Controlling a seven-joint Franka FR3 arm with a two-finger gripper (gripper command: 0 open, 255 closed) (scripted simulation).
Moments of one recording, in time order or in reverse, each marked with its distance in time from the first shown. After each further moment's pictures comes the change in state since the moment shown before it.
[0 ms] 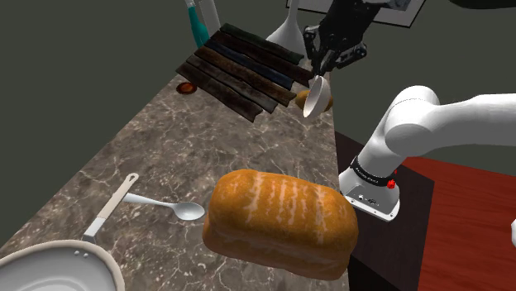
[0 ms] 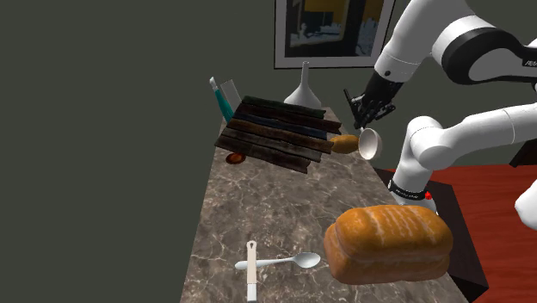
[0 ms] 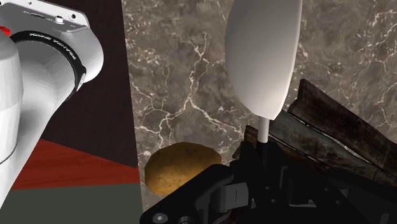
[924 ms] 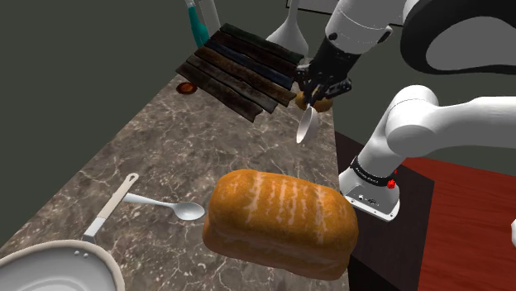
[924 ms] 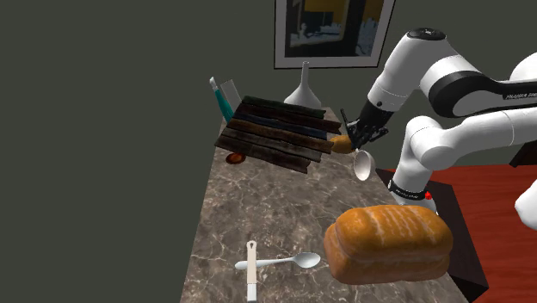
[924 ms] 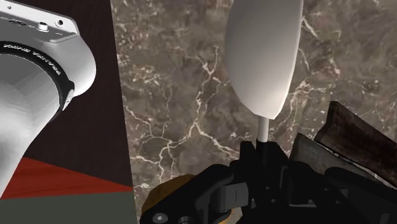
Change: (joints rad) arm 0.048 -0.061 0.063 -0.207 0.063 0.140 0.026
